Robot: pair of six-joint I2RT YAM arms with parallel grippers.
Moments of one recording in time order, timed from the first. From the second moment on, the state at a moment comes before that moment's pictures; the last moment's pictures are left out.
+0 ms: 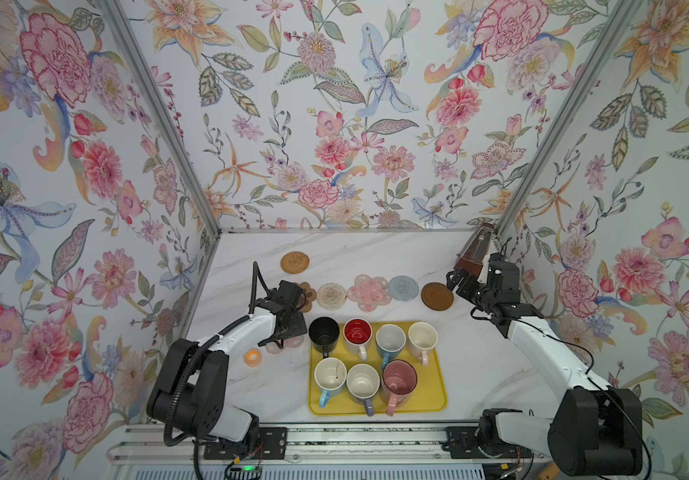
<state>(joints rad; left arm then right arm) -0.36 1.48 0.85 -0.66 -0.24 -0.61 0.05 1.25 0.82 -0.20 -0.10 0.53</state>
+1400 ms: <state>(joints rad) -0.36 1.69 0.97 -0.64 -0.24 -0.52 0.06 1.25 0.84 -0.21 -0.09 0.53</state>
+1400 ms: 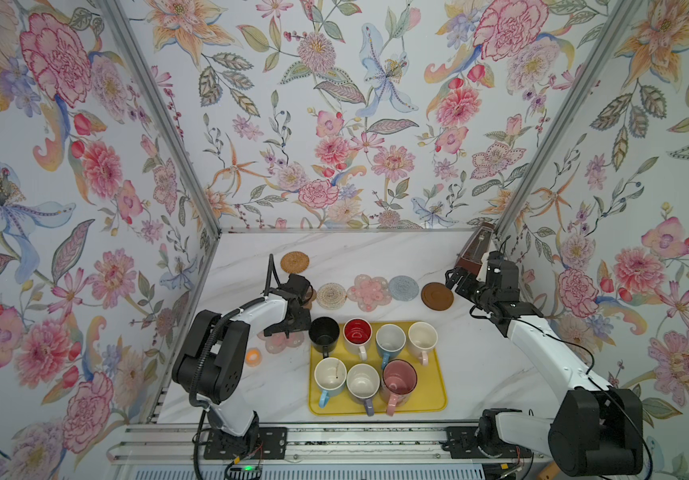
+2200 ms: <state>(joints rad) -0.25 1.66 0.94 -0.63 -0.32 -0.51 0.06 1.25 0.84 -0.20 -0.09 0.53</state>
